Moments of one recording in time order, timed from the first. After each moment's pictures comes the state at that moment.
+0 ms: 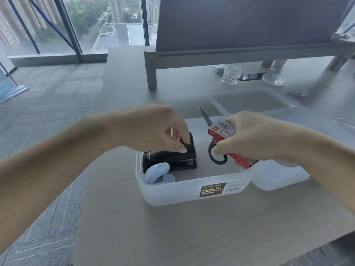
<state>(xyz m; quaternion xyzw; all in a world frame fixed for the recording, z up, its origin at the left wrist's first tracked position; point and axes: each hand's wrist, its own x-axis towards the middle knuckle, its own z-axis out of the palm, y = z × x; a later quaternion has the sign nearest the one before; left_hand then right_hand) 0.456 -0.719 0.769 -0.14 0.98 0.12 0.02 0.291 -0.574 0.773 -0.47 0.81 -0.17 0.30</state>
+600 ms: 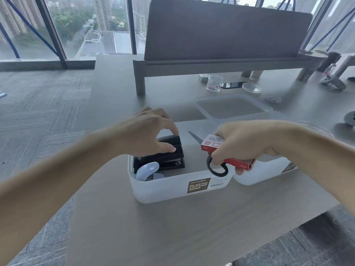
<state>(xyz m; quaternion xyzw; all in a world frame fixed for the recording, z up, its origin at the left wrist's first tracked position) 0.459 -0.726 0.736 -0.18 0.98 0.11 -0.07 0.295 -0.560 0.790 -0.45 0.83 -0.02 0.34</state>
